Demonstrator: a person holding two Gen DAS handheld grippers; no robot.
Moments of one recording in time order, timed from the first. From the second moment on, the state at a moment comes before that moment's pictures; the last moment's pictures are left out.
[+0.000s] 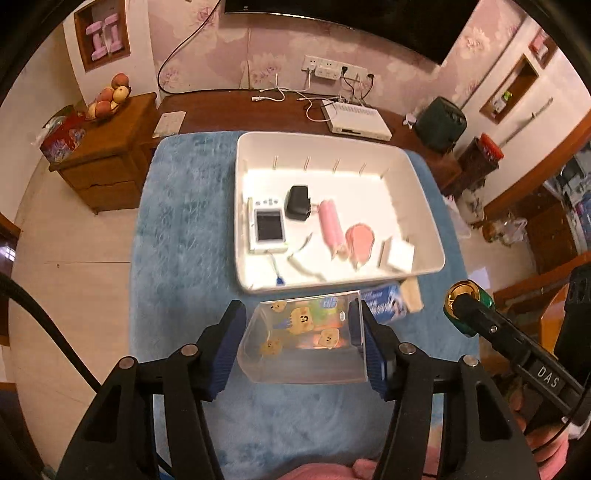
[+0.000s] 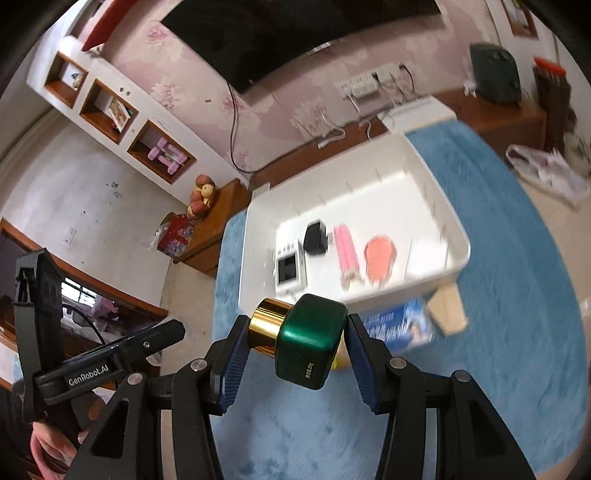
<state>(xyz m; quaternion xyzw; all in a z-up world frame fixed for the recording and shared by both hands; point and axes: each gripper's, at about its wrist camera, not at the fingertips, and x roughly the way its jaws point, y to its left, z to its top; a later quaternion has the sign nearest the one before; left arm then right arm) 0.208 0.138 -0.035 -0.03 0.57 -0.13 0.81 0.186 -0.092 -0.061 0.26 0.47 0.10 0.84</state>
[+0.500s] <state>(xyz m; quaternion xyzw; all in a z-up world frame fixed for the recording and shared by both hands) 0.260 0.111 -0.057 -0.06 0.54 -0.14 0.83 0.245 -0.115 -0.093 0.24 0.47 0.11 0.85</state>
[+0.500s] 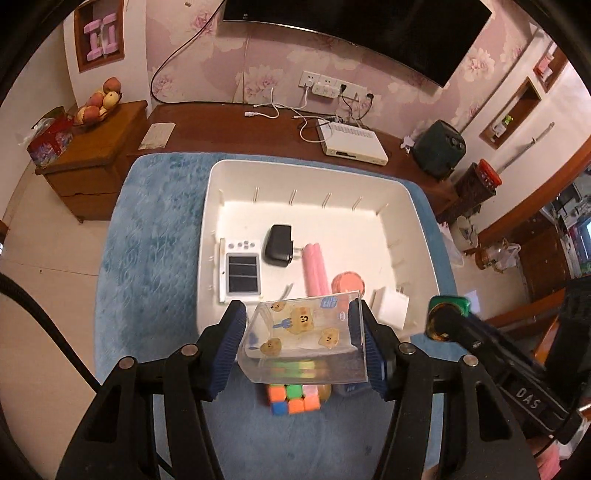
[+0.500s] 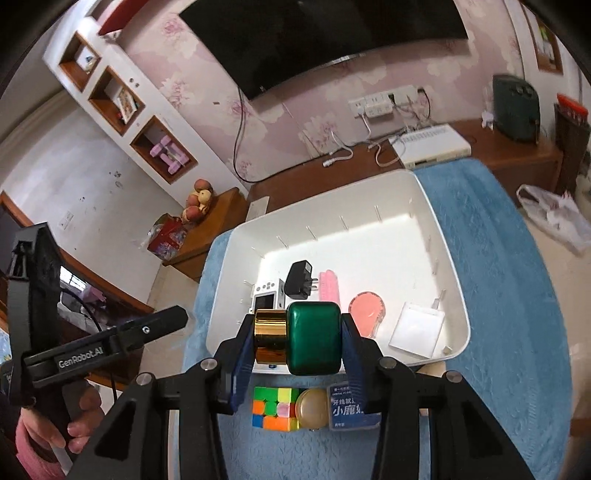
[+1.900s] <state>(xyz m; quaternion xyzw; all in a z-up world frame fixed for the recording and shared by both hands) 0.207 0.139 -0.040 -0.10 0.49 -0.13 0.85 0.192 -0.086 -0.065 0.17 0.45 0.06 0.88</state>
